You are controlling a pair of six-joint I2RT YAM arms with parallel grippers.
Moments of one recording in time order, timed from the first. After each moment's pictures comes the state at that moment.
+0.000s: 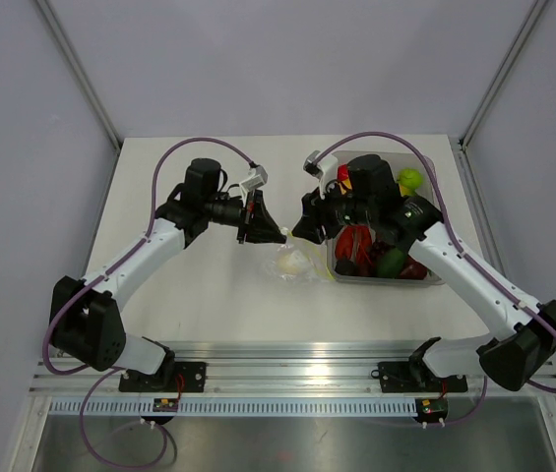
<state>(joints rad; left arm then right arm) -0.44 1.42 1.11 -0.18 1.22 0.01 0.65 1.31 1.35 -0.57 -0.42 0.04</state>
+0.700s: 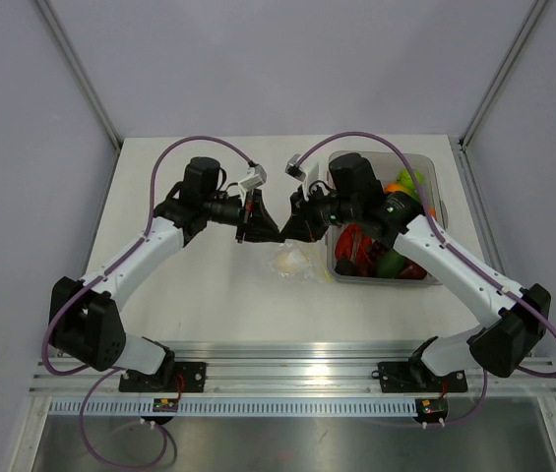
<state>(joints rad) -0.43 1.42 1.13 -0.22 1.22 0.05 0.70 1.41 1.40 -0.55 -0.51 0.06</state>
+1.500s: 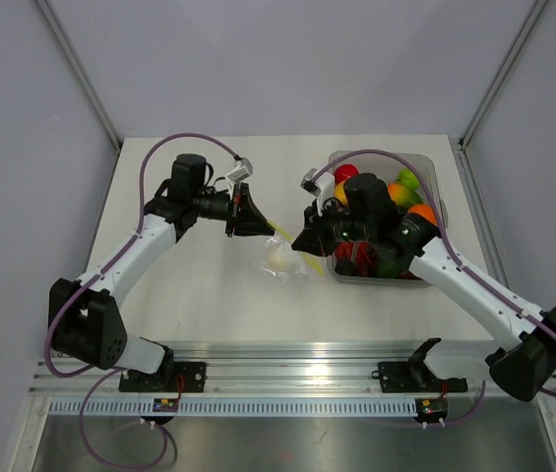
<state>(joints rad) -0.34 1.42 1.13 -0.25 1.25 0.05 0.70 1.27 1.22 -0.49 -0.45 0.11</state>
